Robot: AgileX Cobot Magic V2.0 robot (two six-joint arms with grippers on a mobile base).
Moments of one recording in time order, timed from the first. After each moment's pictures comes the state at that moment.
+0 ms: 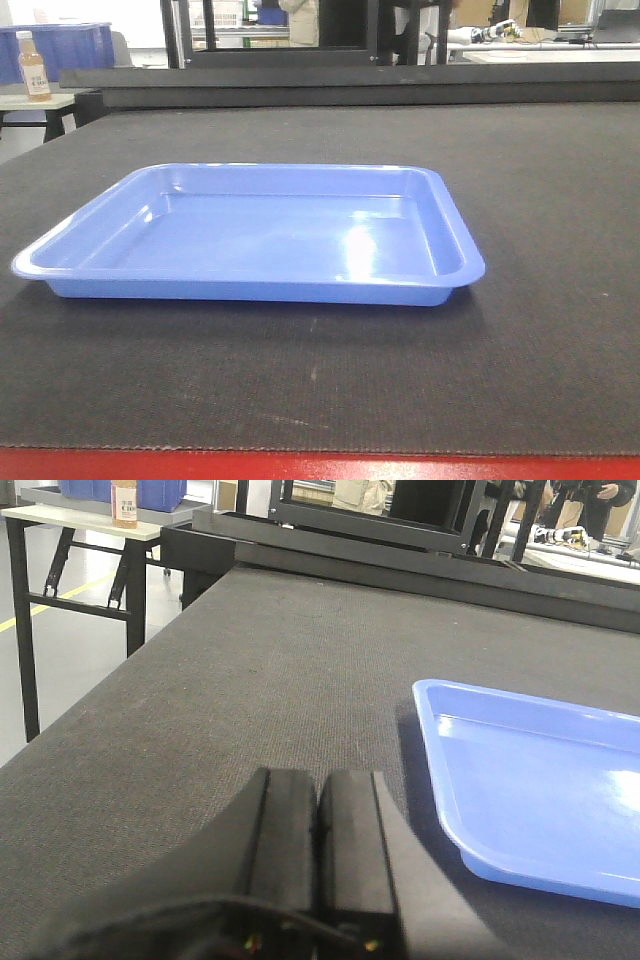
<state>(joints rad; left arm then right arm) -0.05 -0.01 0.03 -0.13 0.08 -0.01 -0.05 -0.01 0.03 0.03 0.13 0.01</state>
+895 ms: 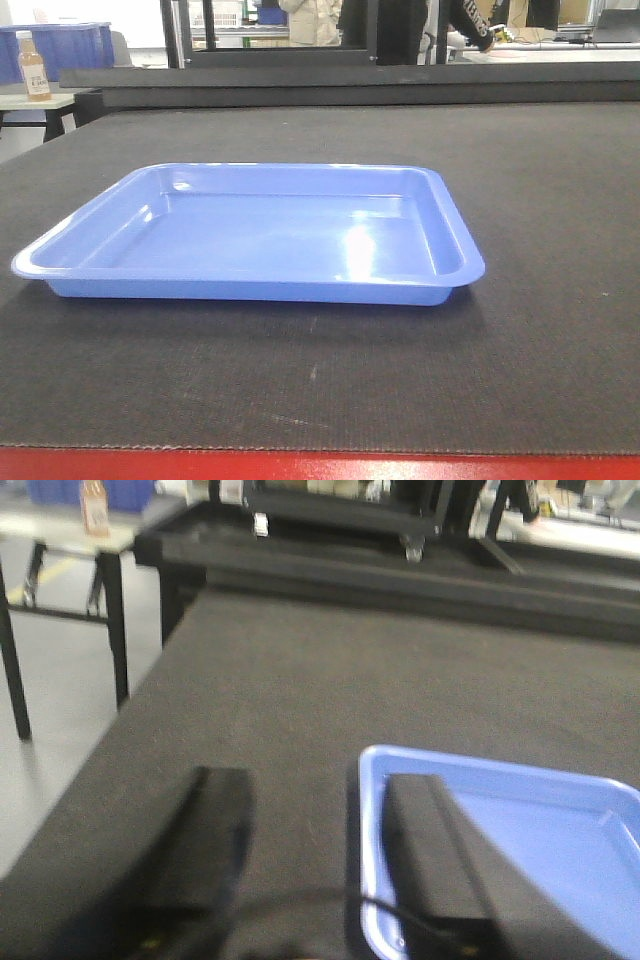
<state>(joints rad) -0.06 0.35 -0.65 -0.13 0.53 -0.01 -0.01 0.29 -0.56 0.06 0.34 0.01</state>
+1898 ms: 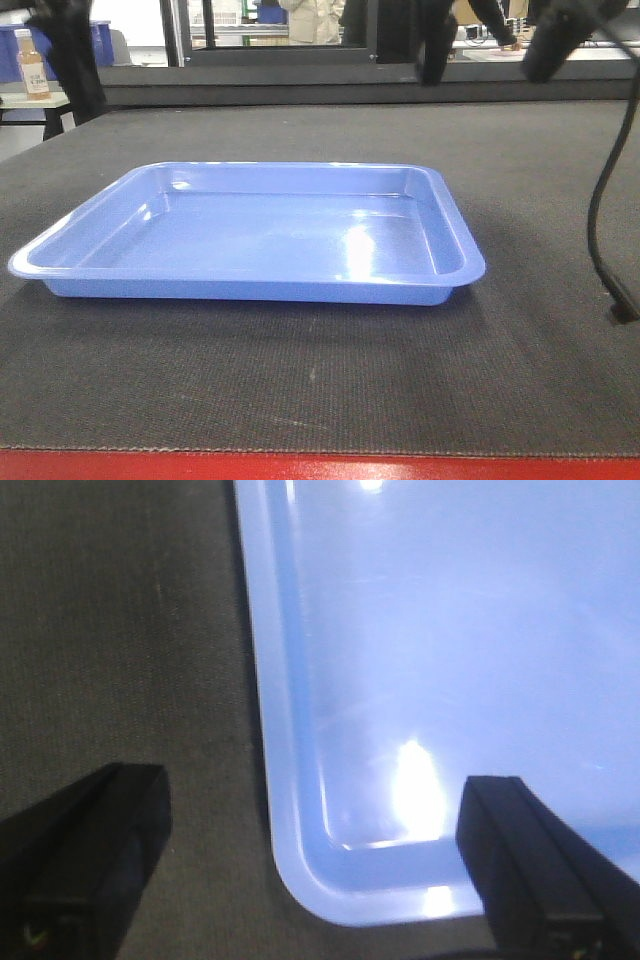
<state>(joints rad) -0.32 1.59 -1.38 -0.02 0.99 -0.08 0.46 1.63 -1.46 -0.14 0.95 0.46</state>
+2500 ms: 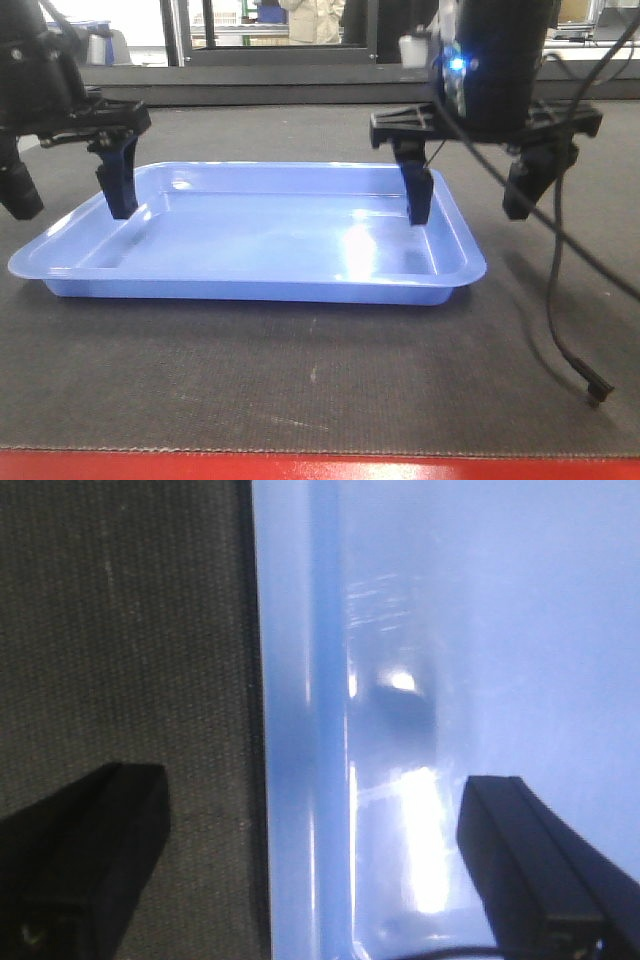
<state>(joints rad) -0.30 1.84 -1.43 -0.04 0.96 -0.09 0.43 1.90 -1.46 -0.13 0.91 0.55</state>
